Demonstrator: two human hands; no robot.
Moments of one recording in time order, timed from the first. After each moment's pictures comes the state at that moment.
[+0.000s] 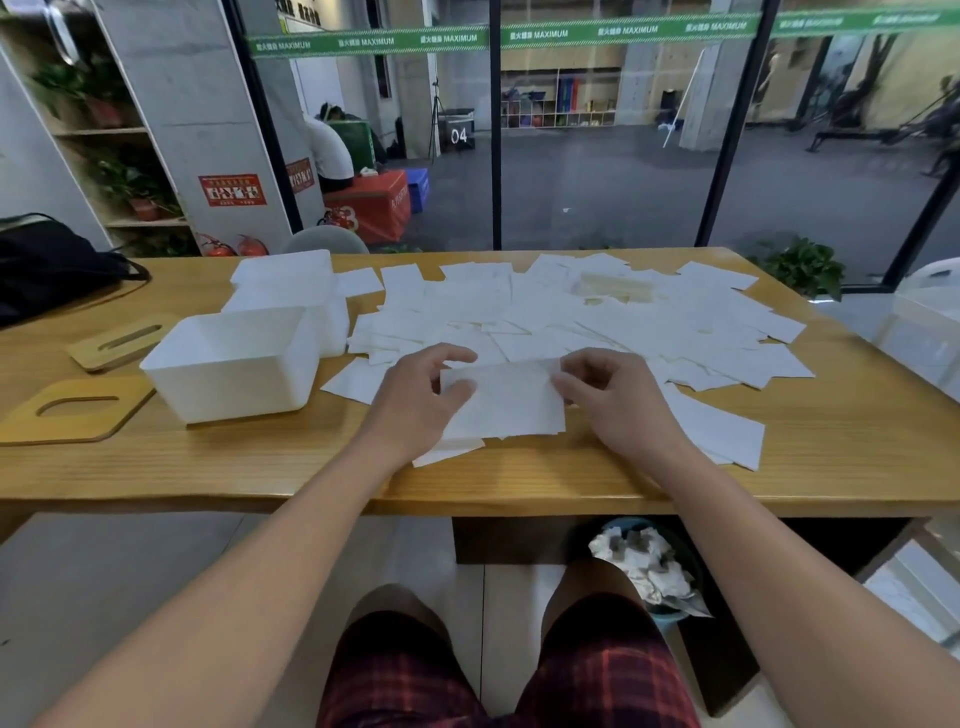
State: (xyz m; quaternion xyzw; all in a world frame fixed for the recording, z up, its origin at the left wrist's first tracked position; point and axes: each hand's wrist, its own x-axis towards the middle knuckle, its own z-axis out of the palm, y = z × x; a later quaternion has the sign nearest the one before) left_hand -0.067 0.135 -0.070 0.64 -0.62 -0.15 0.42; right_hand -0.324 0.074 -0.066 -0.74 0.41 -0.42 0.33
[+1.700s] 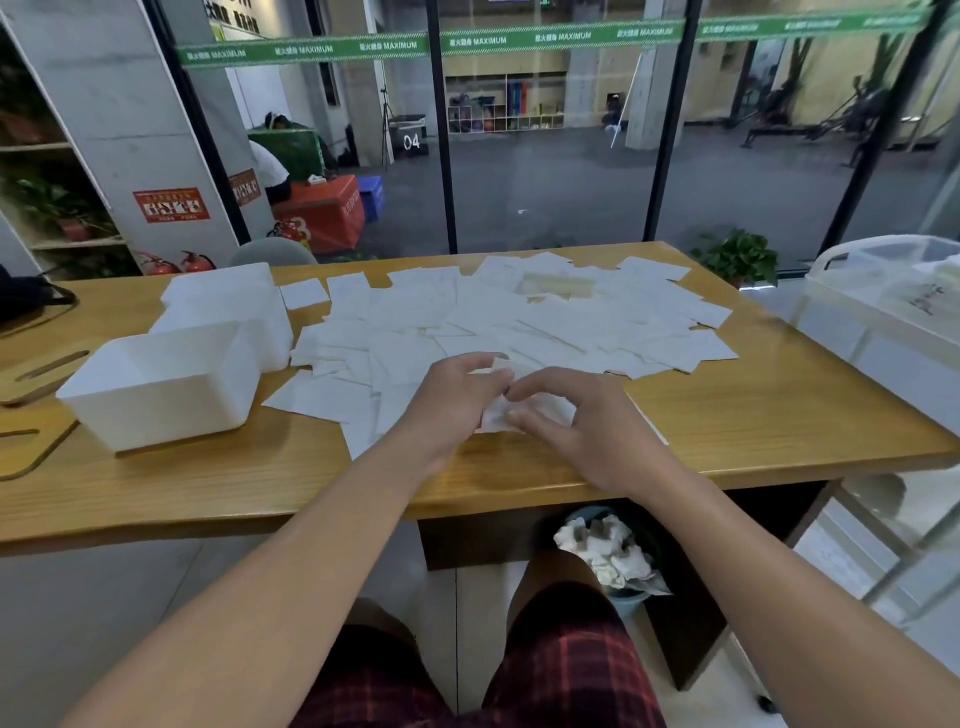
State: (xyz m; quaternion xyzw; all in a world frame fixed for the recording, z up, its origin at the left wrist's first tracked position) left_hand -0.173 0.120 -0.053 0.57 -0.53 -0.42 0.47; right_hand -0.373 0.112 -0.063 -0.83 0.35 -0.37 0.23
